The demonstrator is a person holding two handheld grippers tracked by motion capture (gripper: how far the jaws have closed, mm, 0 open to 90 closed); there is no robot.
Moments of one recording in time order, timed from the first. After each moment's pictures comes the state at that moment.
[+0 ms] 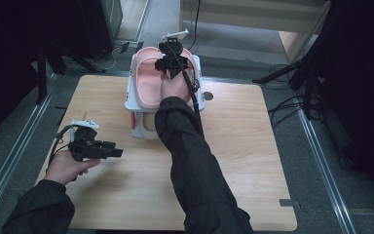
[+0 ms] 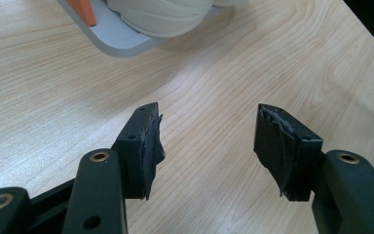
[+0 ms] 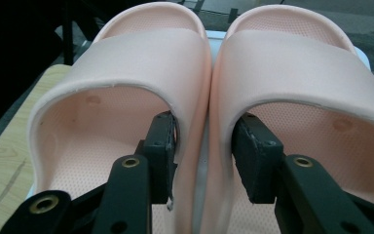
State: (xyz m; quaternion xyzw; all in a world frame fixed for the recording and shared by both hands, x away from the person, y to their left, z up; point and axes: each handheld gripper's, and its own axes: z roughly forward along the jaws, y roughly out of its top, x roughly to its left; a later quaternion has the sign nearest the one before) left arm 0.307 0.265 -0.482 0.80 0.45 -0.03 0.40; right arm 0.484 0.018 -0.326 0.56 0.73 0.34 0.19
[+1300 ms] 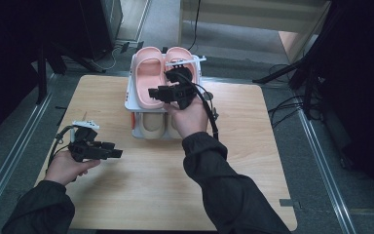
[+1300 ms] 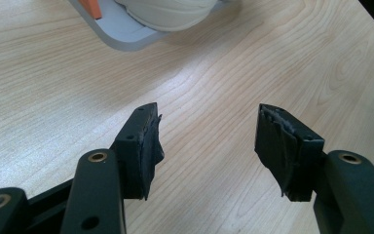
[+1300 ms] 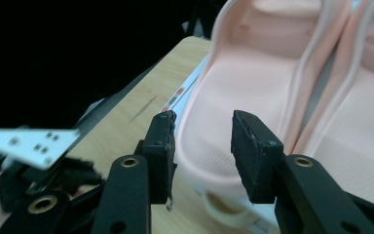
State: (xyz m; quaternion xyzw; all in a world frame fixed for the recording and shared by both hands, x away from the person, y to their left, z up) left arm 0.306 0.265 -0.483 0.80 0.46 -0.03 0.39; right arm 0.386 -0.024 -0.326 0.40 0.79 0.46 0.06
